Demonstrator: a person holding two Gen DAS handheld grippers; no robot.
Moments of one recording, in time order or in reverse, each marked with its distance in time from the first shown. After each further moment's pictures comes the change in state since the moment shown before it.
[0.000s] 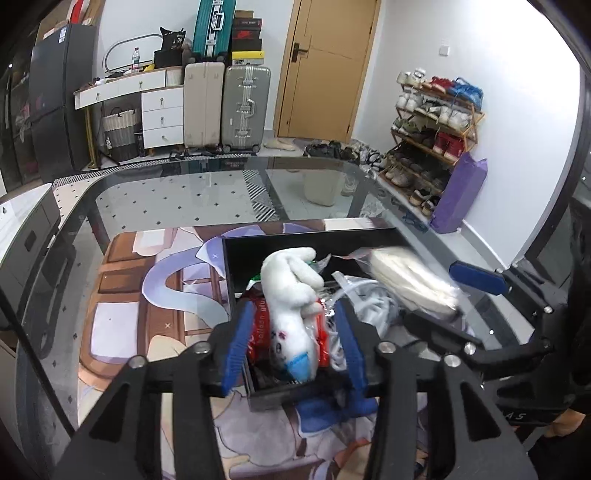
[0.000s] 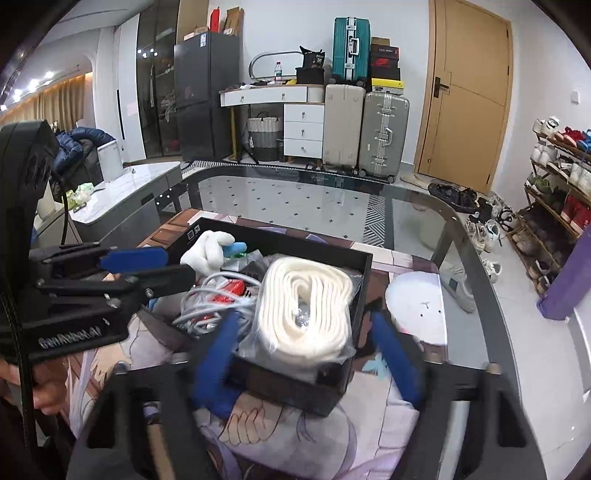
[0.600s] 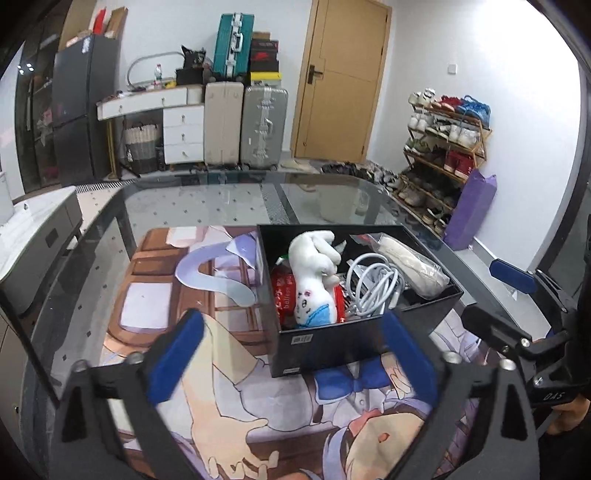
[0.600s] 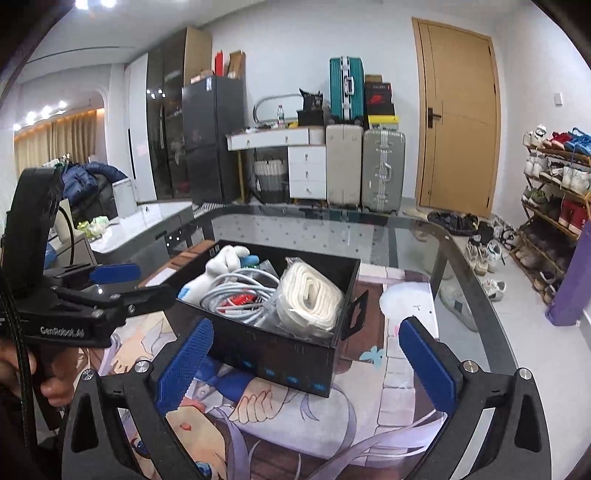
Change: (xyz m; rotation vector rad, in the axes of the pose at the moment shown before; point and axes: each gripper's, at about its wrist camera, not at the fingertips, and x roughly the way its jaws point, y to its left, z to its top) left arm -0.030 0.011 -0.034 -0.016 -0.117 0.083; right arm -0.052 -0.008 -0.041 0.030 -0.195 0.041
